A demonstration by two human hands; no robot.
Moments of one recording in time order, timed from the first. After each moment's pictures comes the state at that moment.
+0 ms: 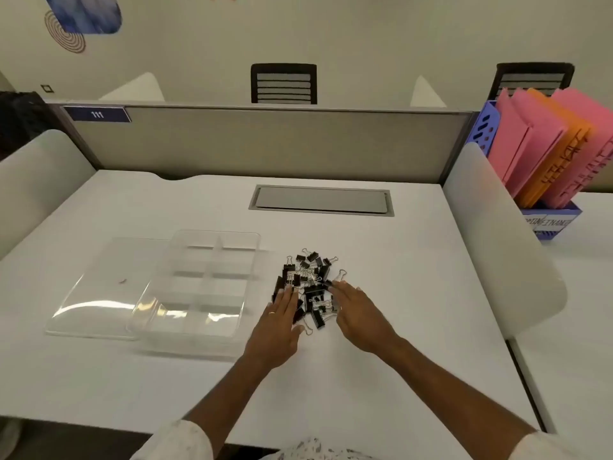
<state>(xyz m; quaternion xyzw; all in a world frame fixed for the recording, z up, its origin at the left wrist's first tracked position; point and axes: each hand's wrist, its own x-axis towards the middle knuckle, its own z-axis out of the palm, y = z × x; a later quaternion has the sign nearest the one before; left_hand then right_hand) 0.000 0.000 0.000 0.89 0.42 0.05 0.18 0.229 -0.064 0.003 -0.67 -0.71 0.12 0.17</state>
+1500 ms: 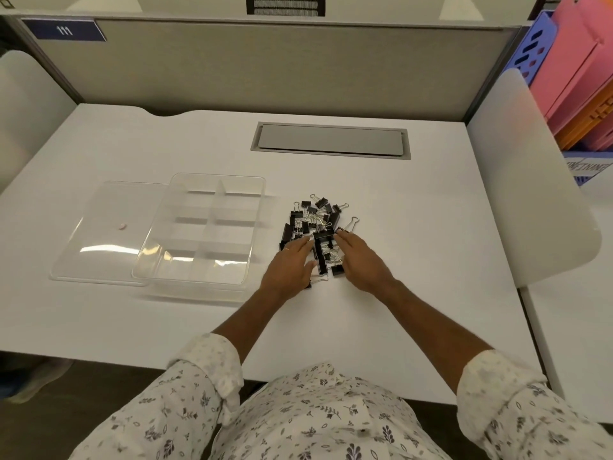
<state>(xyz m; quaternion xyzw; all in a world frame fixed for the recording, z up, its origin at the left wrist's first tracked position) 0.019 0.031 -0.020 0.89 0.41 0.09 0.19 0.221 -0.032 -0.032 -0.70 -0.68 0.16 0.14</state>
